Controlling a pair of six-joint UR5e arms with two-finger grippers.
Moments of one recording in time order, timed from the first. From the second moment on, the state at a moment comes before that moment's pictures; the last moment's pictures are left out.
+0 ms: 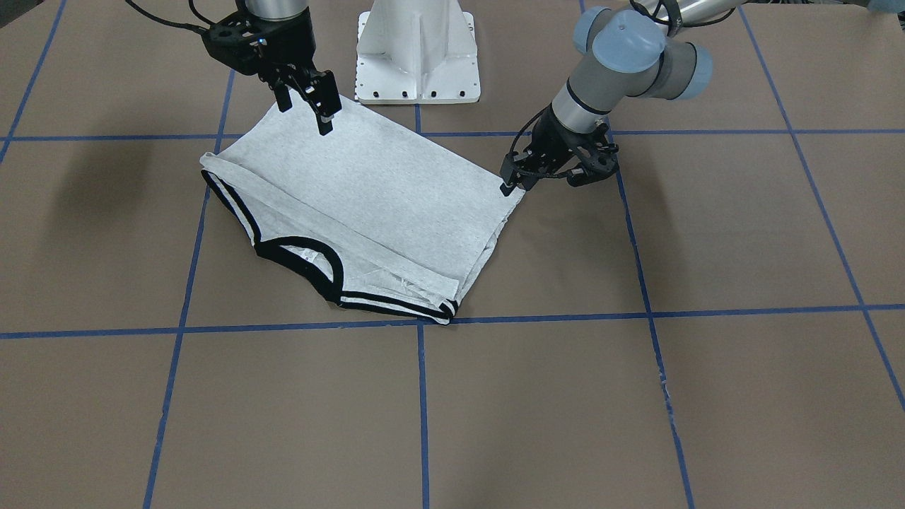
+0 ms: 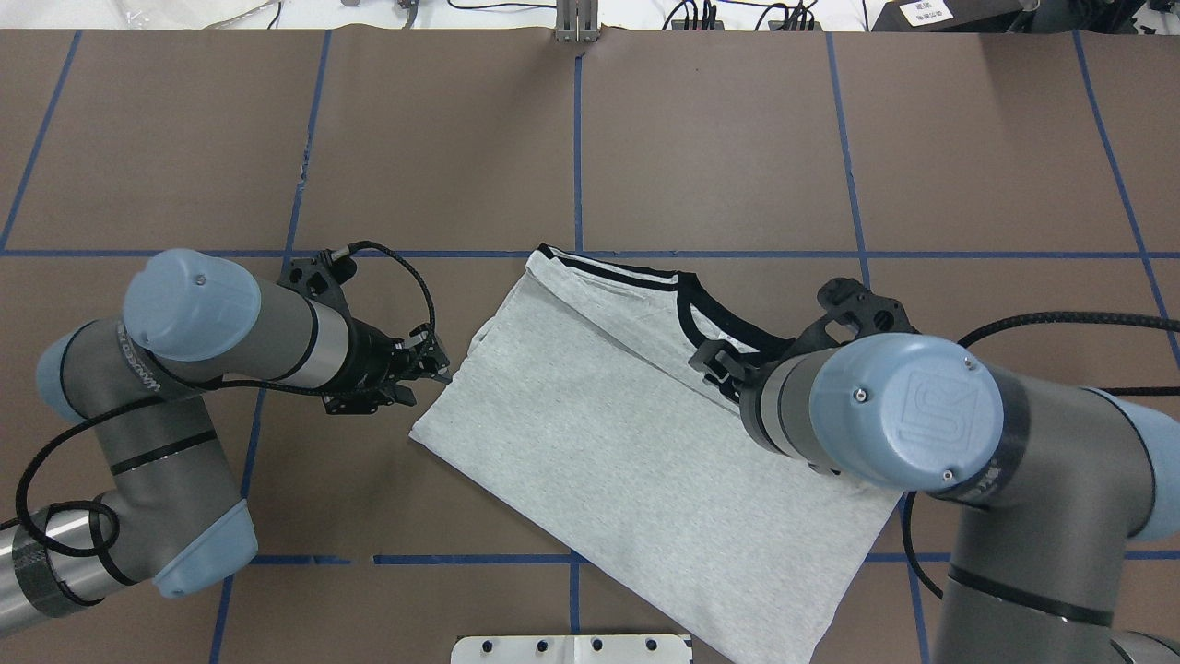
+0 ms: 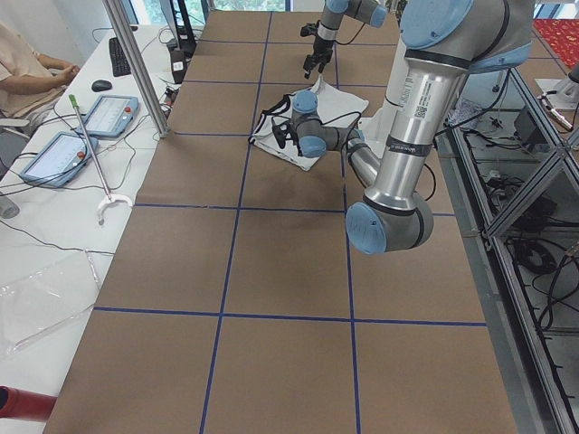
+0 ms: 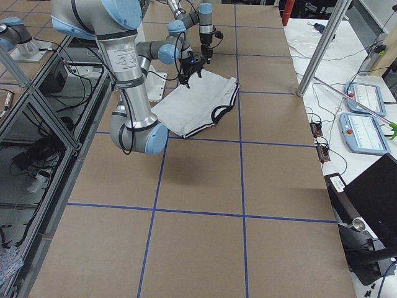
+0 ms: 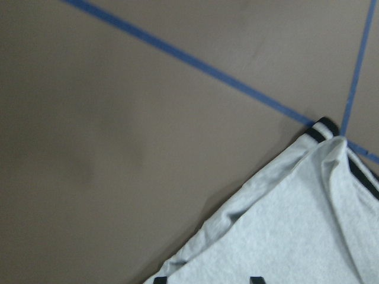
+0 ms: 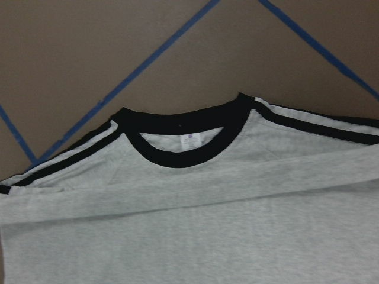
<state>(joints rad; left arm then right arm) -0.53 -1.91 -1.83 -2.07 -1.97 -1.79 0.39 -1.15 2.22 -1.78 1.58 2.03</state>
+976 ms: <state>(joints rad) -0.46 -1.90 -1.78 -2.06 -1.92 -1.86 0.46 -1.14 2.05 -1.61 1.57 2.01</state>
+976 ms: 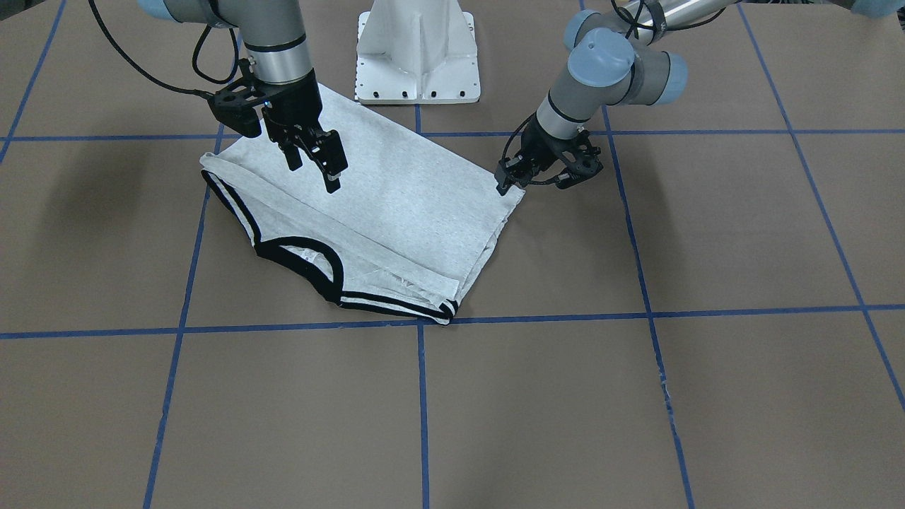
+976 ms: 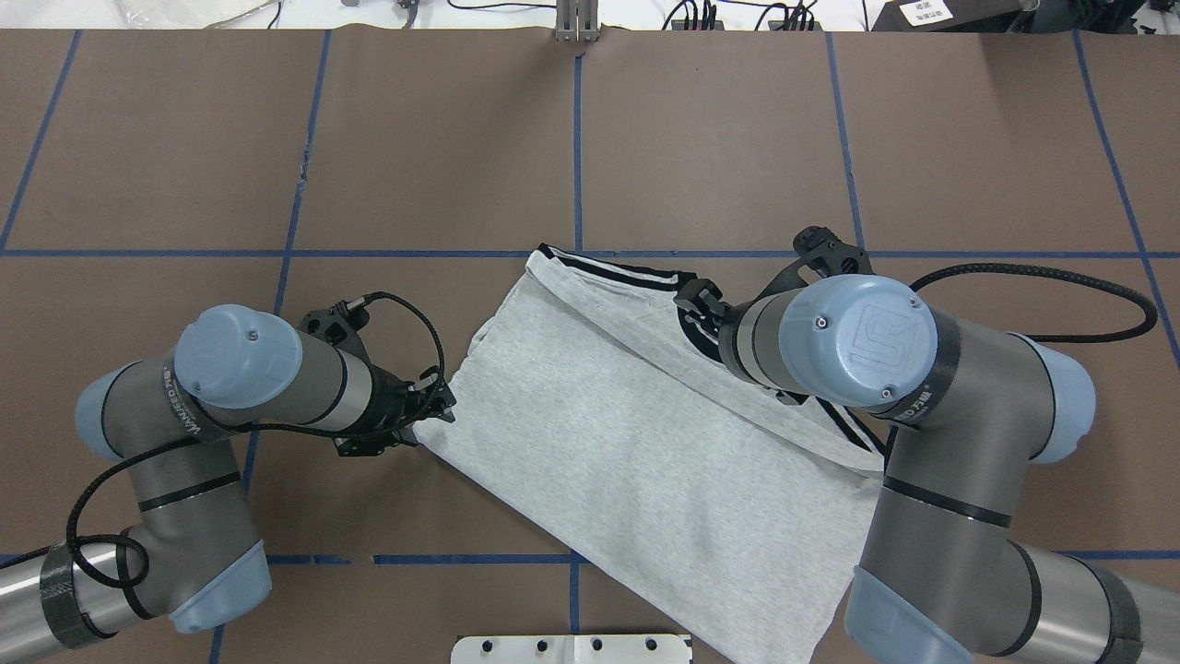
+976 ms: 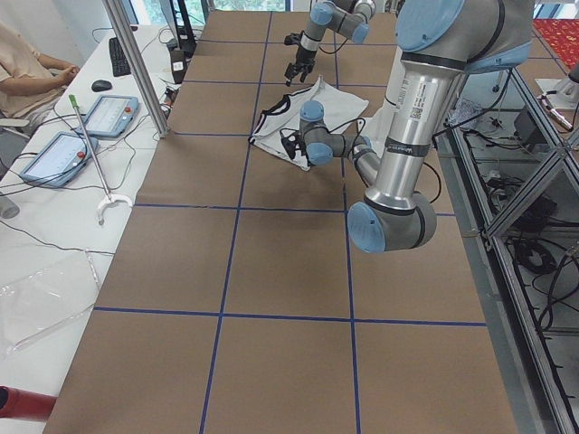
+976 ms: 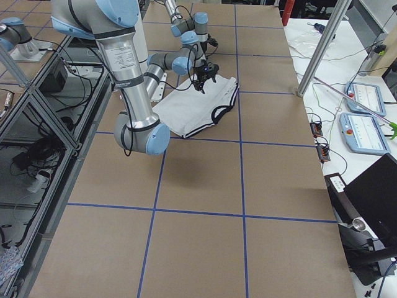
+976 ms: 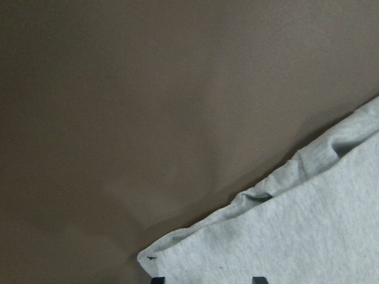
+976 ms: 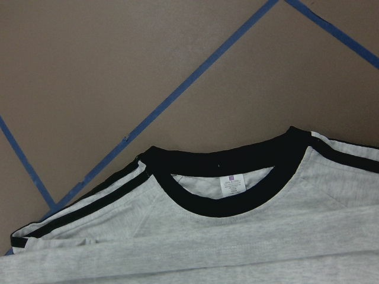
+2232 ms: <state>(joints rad) -0.44 -1.89 -1.79 -1.98 -1.88 -1.86 0.48 -1.13 2.01 -1.61 1.57 2.01</state>
